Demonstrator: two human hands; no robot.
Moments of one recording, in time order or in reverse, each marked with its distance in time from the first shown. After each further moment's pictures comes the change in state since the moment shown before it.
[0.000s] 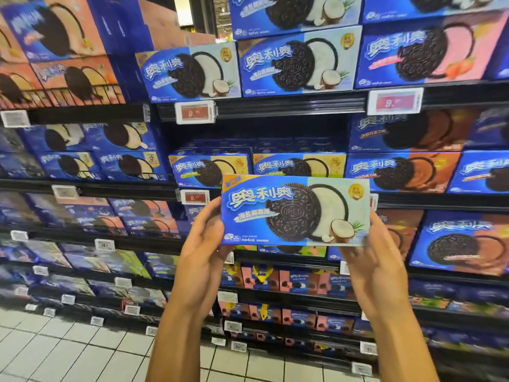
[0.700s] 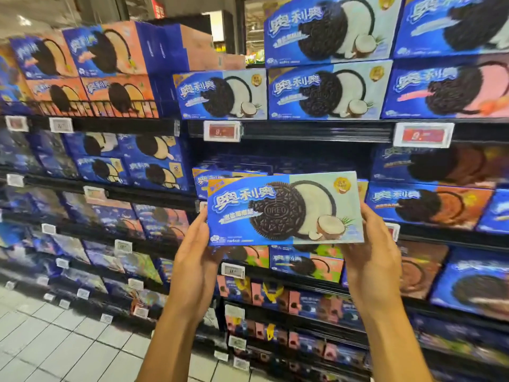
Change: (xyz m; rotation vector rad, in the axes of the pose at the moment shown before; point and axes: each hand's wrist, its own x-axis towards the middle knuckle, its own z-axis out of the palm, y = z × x) left_hand 0.017 0.015 -0.016 -0.033 0.162 0.121; right_hand 0.039 -0.003 0.052 -0.032 -0.062 -0.083
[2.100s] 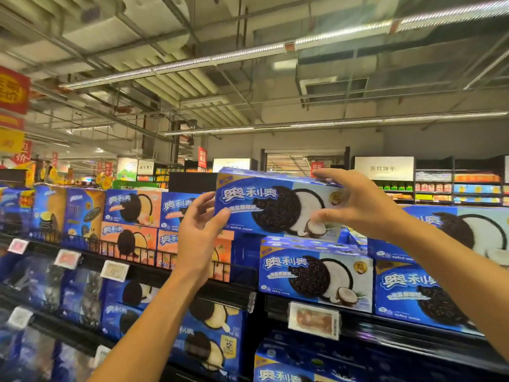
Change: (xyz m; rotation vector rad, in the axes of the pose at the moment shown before) left_hand 0.310 0.218 -0.047 0.112 -0.058 0.587; right_hand 0.264 -0.104 0.323 -1.213 -0.691 -0.877
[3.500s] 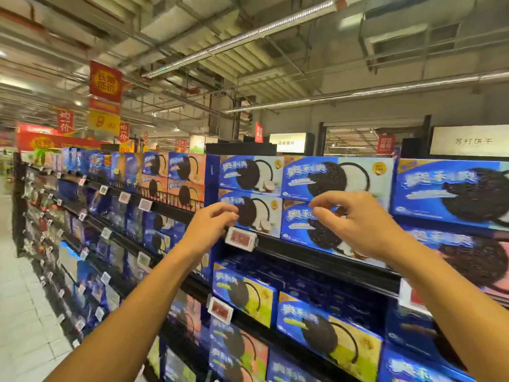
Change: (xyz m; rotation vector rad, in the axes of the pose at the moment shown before) left_hand -0.189 0.037 0.185 0.748 0.047 -0.341; right_hand -0.200 0.067 -0.110 0.262 -0.103 -0.006
